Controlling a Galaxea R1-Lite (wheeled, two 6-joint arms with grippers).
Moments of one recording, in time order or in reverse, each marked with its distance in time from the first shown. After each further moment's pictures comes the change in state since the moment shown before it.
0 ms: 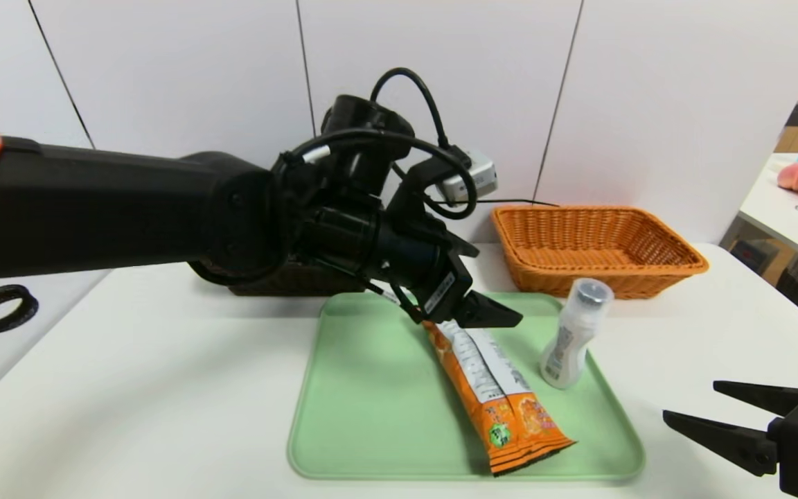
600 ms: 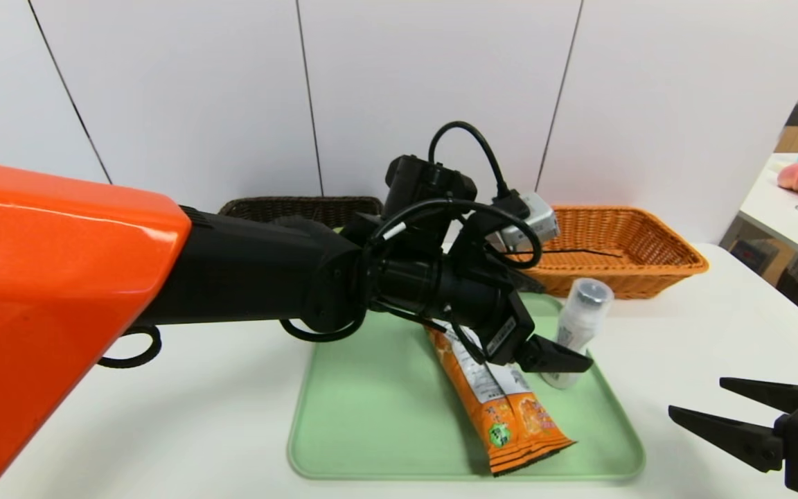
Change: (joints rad) left arm -0.087 0.137 0.019 -0.230 -0.122 -0.062; right arm -0.021 -0.010 -0.002 -0.005 0.008 -0.003
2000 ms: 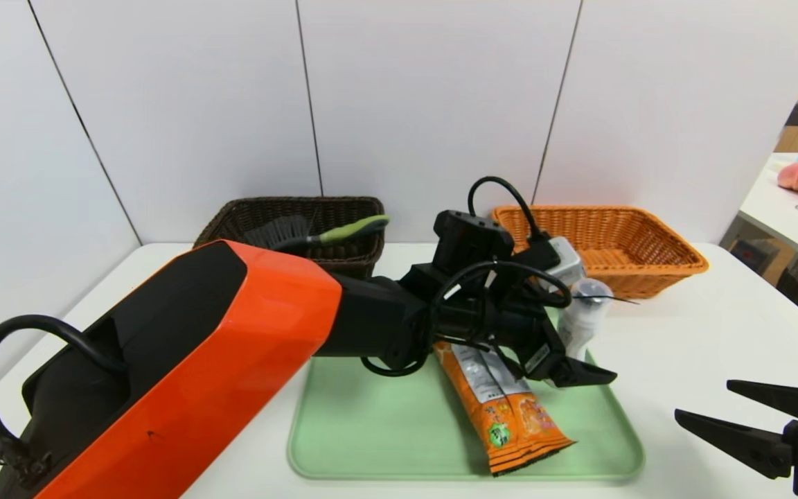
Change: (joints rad) left arm -0.028 0.256 -0.126 -0.235 -0.004 0.002; right arm 0.000 -0.032 0.008 0.013 -0.008 0.001
